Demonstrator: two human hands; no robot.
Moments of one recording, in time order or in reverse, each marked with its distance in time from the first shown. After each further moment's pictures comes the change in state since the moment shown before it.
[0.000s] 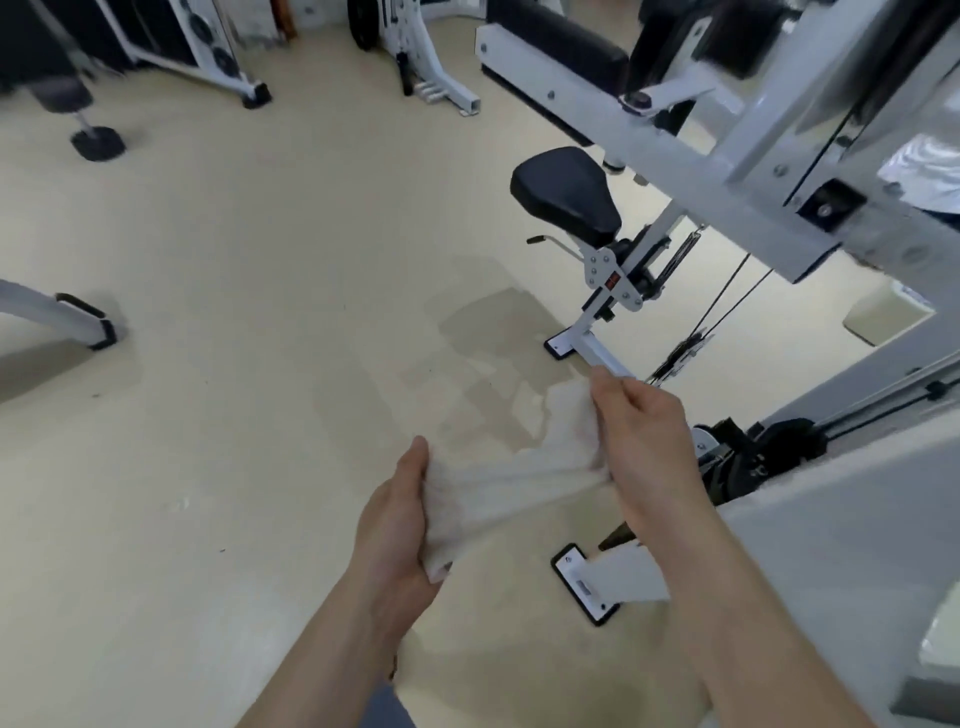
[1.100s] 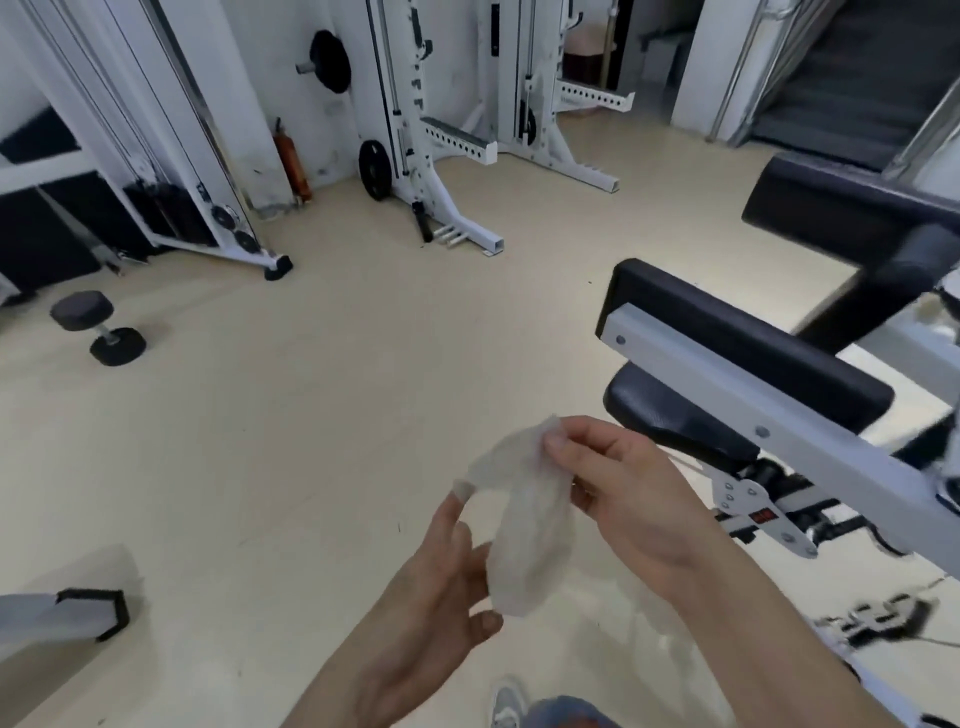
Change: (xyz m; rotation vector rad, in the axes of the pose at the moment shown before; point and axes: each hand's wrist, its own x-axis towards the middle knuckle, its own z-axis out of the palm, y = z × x) left_hand 0.305 0.494 0.098 0.347 -0.646 0.079; right_hand 0.421 -0.247 0.314 0.296 -0.409 0.011
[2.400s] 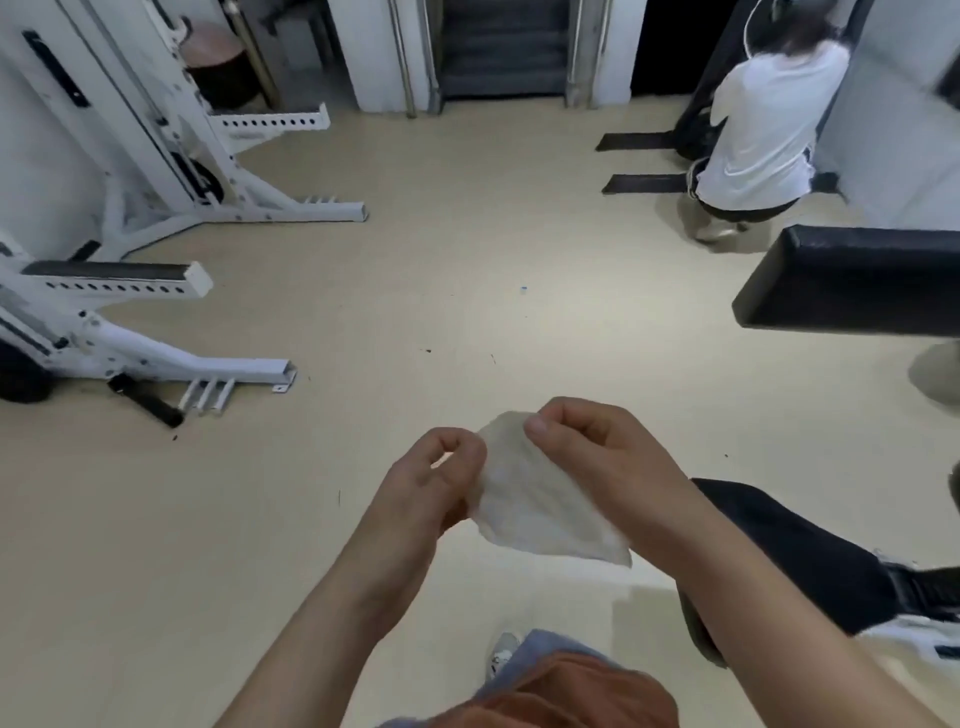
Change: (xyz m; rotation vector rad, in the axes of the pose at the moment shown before) left_hand 0.738 0.441 -0.083 0.611 -0.412 -0.061; right_hand 0.654 -0.202 -0.160 -0.161 0.664 -0.080
